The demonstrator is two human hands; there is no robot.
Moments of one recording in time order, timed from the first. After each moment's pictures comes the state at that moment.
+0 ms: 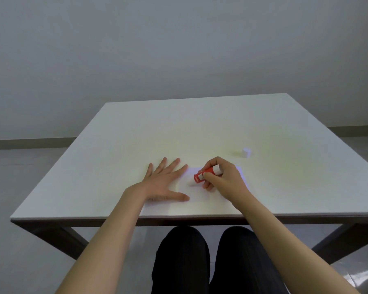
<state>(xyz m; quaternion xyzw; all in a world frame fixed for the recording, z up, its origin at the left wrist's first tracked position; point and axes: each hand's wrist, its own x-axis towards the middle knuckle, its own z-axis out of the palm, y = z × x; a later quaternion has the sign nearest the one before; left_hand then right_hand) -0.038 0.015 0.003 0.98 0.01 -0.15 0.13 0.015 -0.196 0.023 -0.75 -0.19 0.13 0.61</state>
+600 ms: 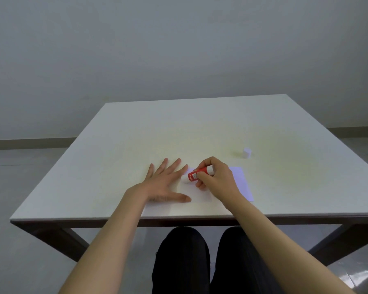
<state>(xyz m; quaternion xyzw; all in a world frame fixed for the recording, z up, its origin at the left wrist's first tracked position) -0.037 0.015 0.003 0.98 0.01 -0.15 0.14 0.008 -0.176 0.023 -0.76 -0.16 0.14 0.62</state>
